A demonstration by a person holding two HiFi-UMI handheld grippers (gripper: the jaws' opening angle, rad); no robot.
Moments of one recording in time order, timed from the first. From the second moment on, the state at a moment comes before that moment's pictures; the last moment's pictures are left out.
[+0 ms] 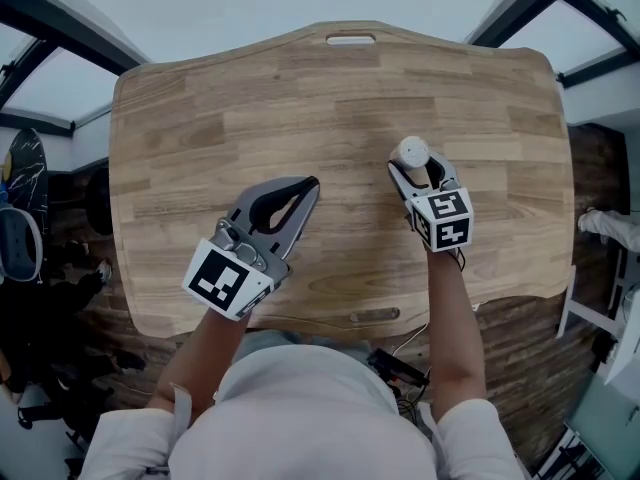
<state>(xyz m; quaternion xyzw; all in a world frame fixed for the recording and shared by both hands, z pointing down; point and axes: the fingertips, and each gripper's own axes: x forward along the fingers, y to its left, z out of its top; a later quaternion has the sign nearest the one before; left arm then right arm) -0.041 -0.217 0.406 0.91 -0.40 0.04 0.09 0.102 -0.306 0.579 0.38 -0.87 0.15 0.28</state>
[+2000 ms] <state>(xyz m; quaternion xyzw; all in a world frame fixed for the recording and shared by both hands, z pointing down) 0.008 -0.071 0.298 0.98 -0.18 0.01 0.06 0.026 -0.069 0.360 0.14 -0.94 0.07 0.31</state>
